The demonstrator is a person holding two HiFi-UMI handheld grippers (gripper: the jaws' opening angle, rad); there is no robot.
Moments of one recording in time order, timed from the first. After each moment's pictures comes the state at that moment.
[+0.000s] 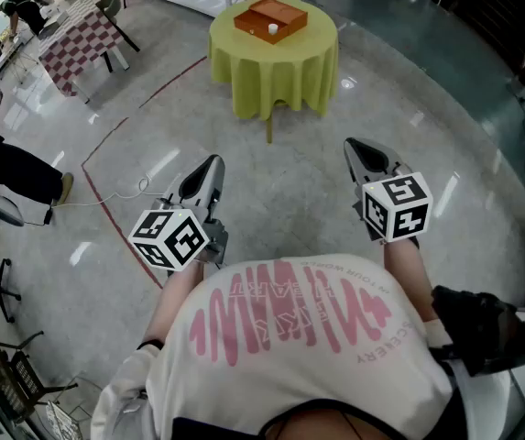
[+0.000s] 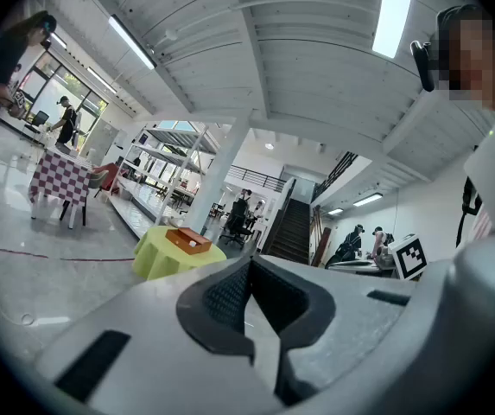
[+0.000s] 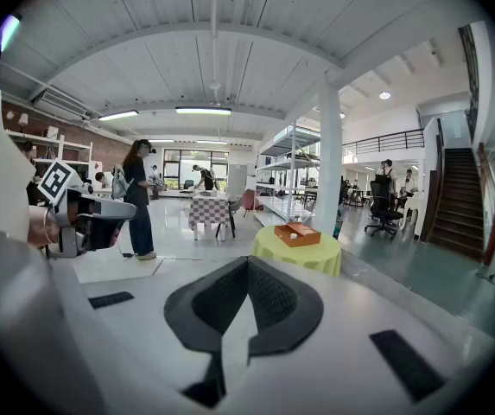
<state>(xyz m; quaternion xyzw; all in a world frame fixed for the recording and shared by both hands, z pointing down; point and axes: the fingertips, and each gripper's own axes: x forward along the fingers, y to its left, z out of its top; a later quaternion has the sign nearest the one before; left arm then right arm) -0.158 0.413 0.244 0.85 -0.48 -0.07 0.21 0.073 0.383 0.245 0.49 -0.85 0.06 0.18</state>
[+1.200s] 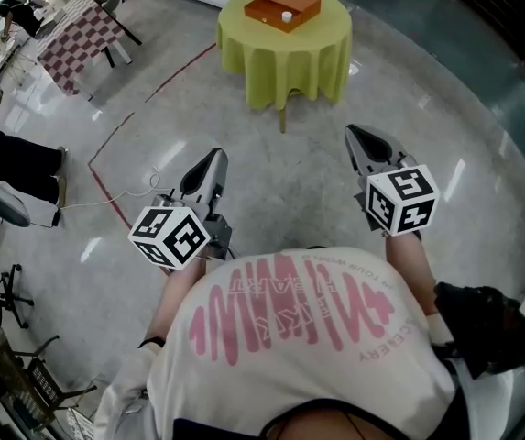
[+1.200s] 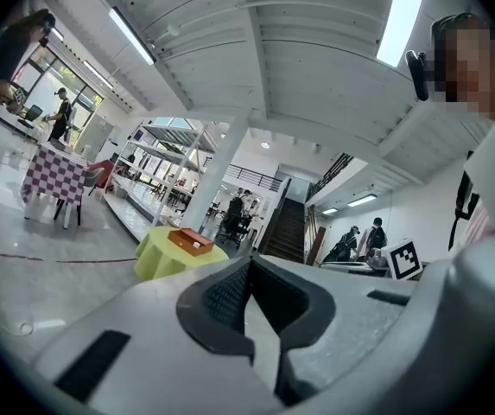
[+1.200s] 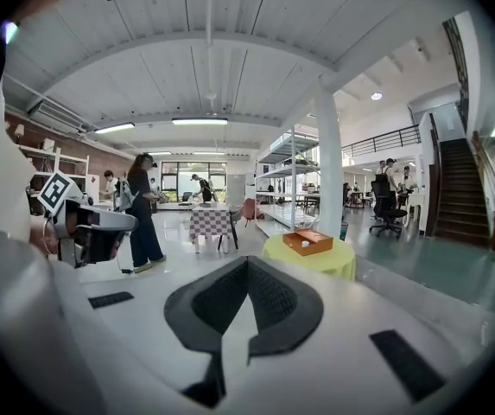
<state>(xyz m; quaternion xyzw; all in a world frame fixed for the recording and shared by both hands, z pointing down) -0.221 0.383 0.257 0.86 -0.46 -0.07 0.21 0.000 0.351 0.257 0.50 -0.85 0.07 0.14</state>
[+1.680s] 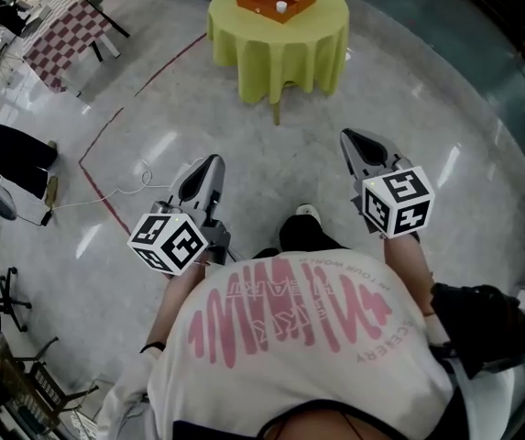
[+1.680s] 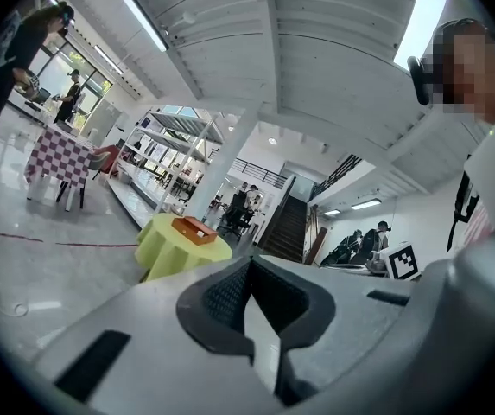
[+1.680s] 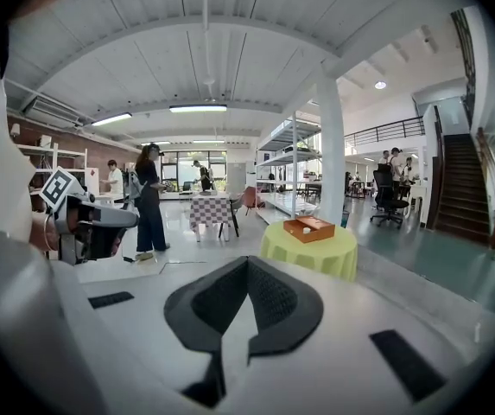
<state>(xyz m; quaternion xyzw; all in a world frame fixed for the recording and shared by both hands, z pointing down) -0.225 0.354 0.299 0.85 -0.45 -0.07 0.25 -0.004 0.323 0.298 0.49 -0.85 0.09 0.17</state>
